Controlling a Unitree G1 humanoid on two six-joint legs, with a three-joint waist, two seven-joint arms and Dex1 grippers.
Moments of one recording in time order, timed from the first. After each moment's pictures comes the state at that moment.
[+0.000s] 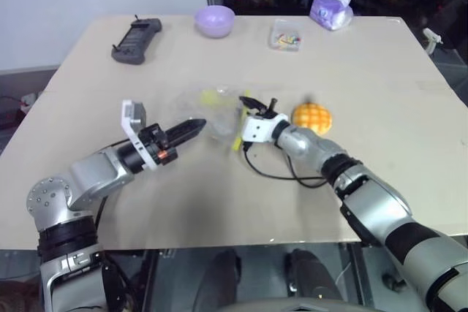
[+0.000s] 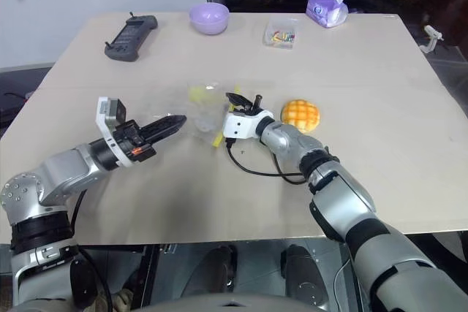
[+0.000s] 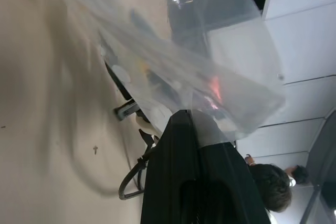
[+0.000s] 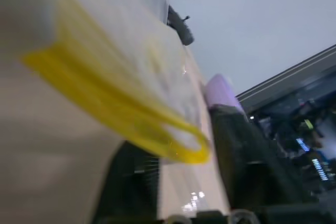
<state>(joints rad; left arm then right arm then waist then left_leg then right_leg) -0.37 0.58 0.50 0.10 -1.95 1.30 0.15 -1.04 -0.09 0.51 1.18 -0.64 -0.64 -0.13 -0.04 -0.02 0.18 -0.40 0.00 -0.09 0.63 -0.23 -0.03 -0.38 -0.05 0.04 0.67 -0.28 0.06</state>
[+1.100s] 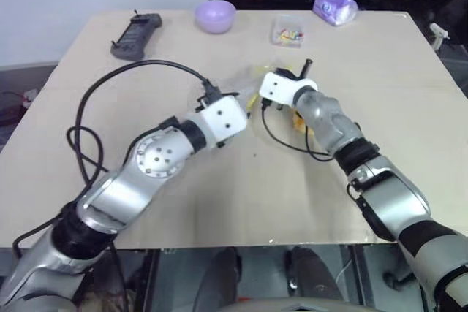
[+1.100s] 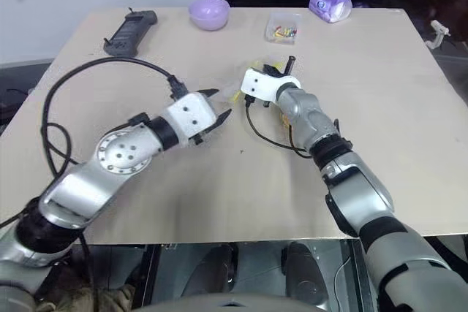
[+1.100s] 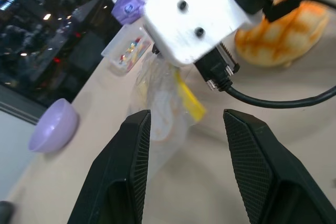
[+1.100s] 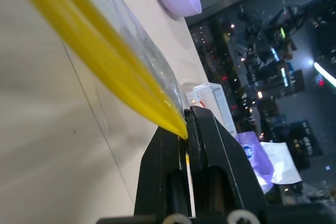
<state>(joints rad) -0.53 0.86 -0.40 -0.56 -0.08 0.59 -0.28 -1.04 -0.20 0.43 0.74 -0.64 0.05 0.15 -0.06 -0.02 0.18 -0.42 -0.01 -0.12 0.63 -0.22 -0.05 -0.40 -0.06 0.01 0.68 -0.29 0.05</state>
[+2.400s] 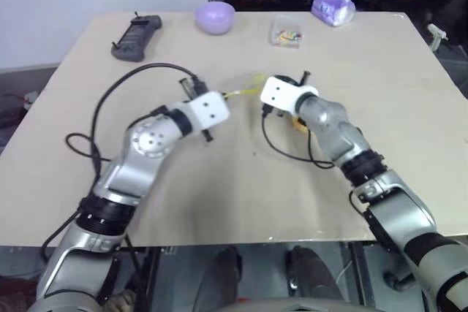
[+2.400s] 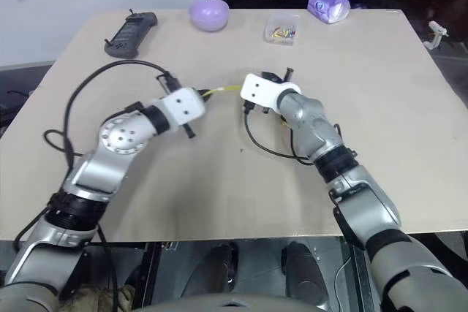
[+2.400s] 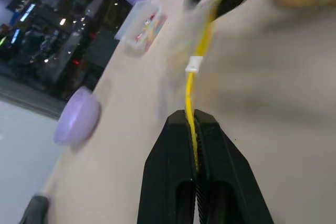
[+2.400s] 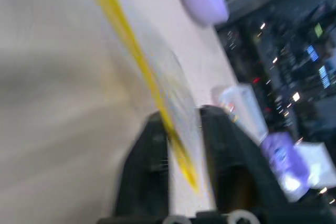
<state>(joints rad) -0.51 0.72 -0.16 -0.04 0.11 0.04 -0.54 -0.88 -0.27 0.39 0.42 -0.55 0.17 0.37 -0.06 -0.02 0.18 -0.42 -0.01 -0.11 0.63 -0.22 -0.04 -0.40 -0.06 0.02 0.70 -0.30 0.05</state>
